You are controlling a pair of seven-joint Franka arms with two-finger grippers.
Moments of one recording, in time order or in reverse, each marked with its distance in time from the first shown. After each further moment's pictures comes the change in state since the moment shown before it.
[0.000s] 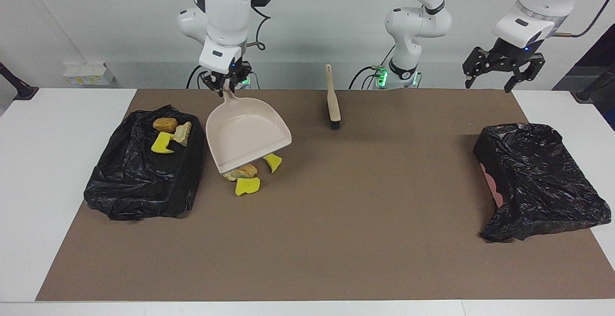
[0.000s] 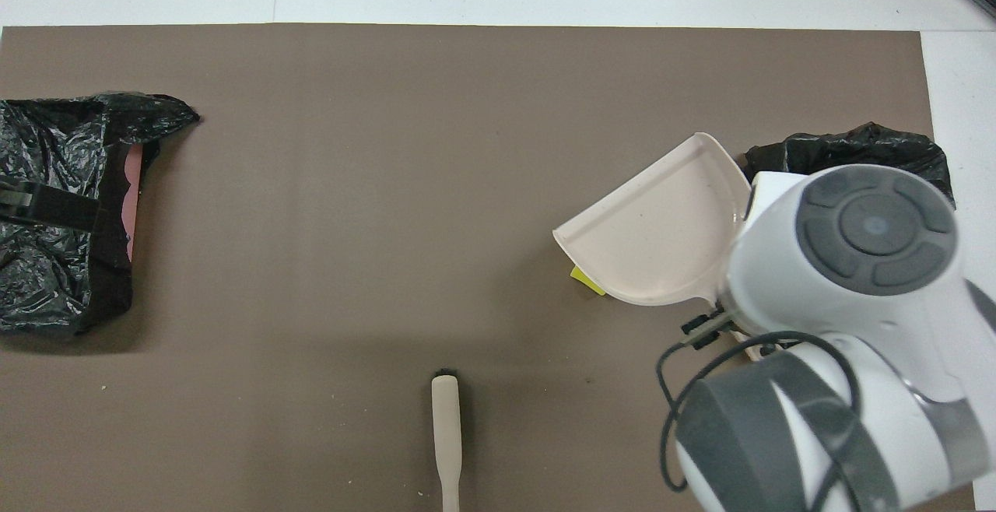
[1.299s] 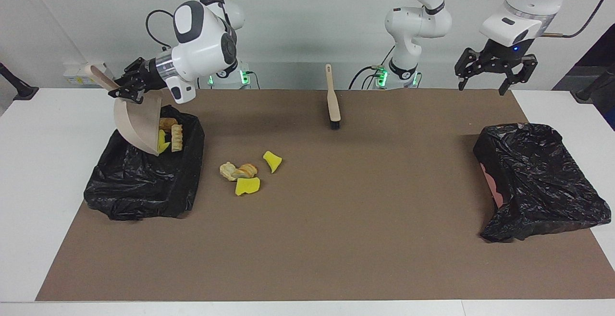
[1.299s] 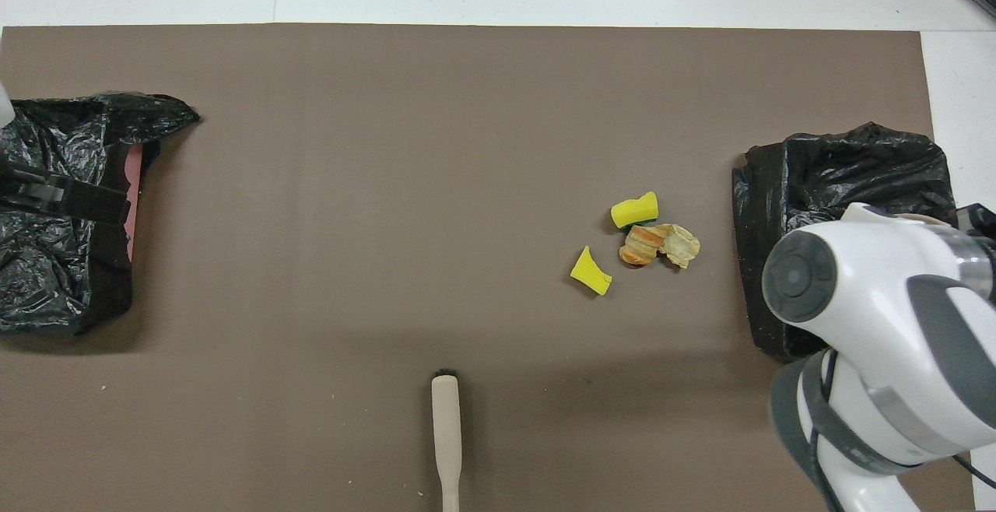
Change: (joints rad) left arm -0.037 0.003 -0.013 0.000 0.025 0.041 0.001; right arm -0.027 -0.108 -0.176 -0.256 -0.983 -0.051 -1.293
